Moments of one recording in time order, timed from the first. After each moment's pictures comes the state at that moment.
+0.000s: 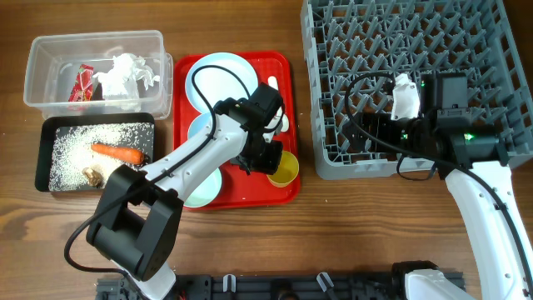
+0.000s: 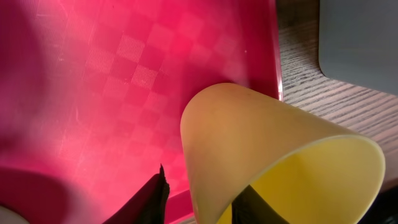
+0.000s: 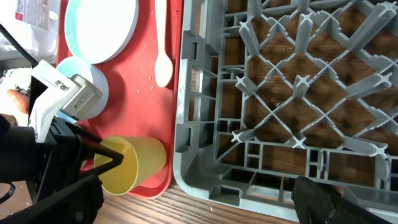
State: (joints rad) left arm -0.59 1.82 1.27 -0.93 0.25 -0.34; right arm 0.06 1.26 1.12 -0.93 -0.39 0.13
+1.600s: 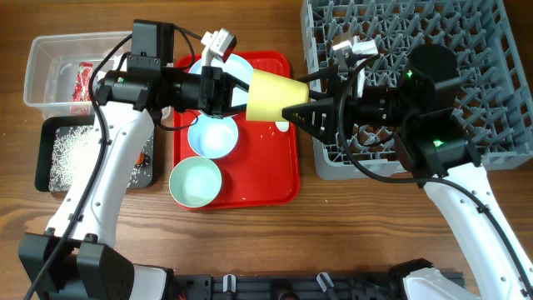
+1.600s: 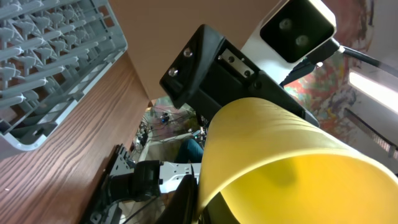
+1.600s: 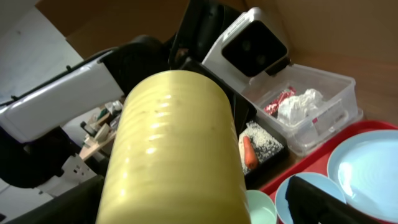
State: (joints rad) left arm -0.17 1.58 1.42 -0.78 1.52 -0.33; right arm 0.27 1.26 1.11 -0.05 -1.13 0.40
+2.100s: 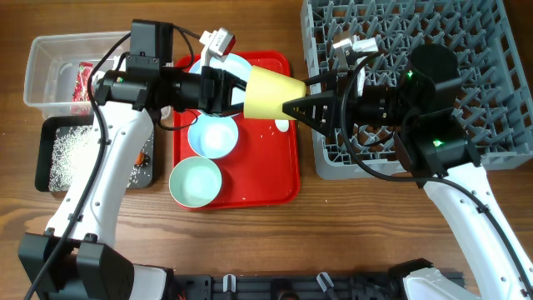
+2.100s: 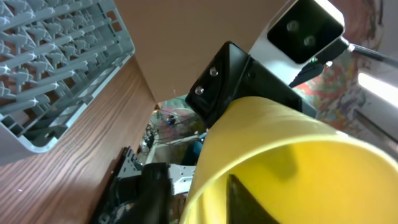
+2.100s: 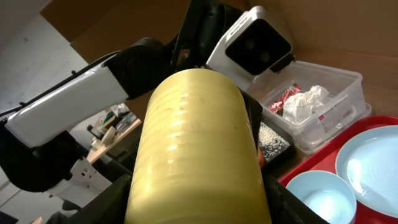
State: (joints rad) left arm -0.16 1.58 1.42 -0.78 1.49 -0.31; right arm 0.27 1.26 1.12 -0.05 -1.13 0.44
